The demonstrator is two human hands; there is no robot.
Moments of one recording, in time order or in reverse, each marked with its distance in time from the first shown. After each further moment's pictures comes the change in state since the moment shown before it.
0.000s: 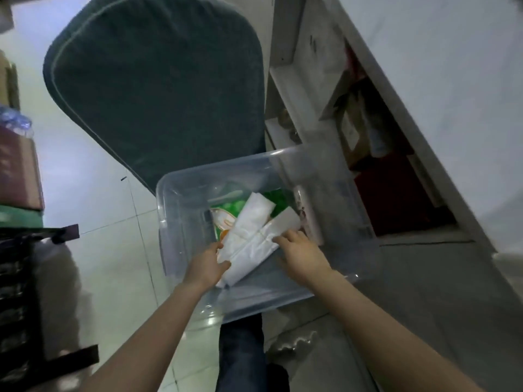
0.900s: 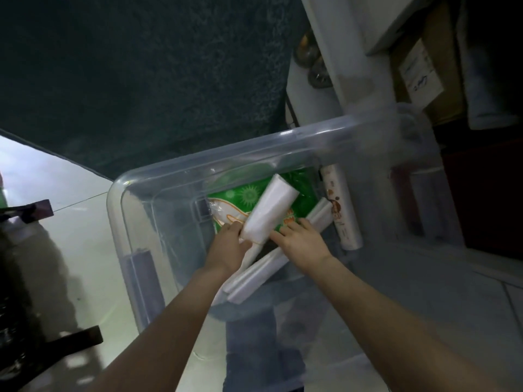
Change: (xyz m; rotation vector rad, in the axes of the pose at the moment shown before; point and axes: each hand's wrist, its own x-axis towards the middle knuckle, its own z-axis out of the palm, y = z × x) left_hand 0.142 -0.008 0.044 -0.026 -0.068 0.054; right_hand 0.151 0.028 0.089 -0.256 -0.013 -0.225
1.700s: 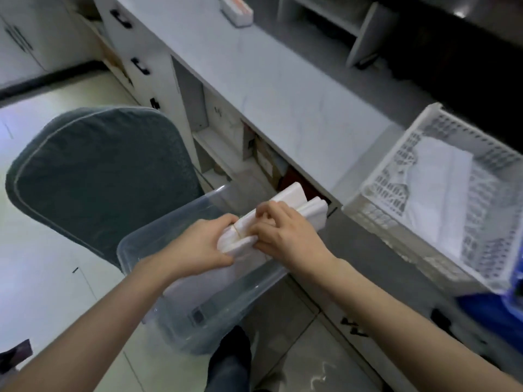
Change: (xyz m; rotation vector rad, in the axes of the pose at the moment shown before) left_hand -0.296 0.227 -0.134 0.415 -0.109 0.798; right_hand -0.300 -0.064 -0.239 0.113 0.768 0.156
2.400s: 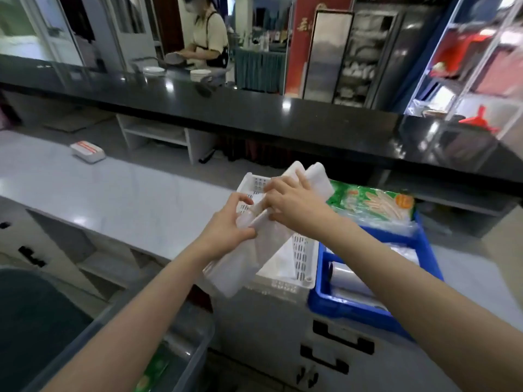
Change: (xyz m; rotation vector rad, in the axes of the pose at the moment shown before) left_hand 0.115 0.310 0.048 -0.221 0.010 0.390; right_hand -0.155 0.138 -0.250 -0.552 0.066 0.515
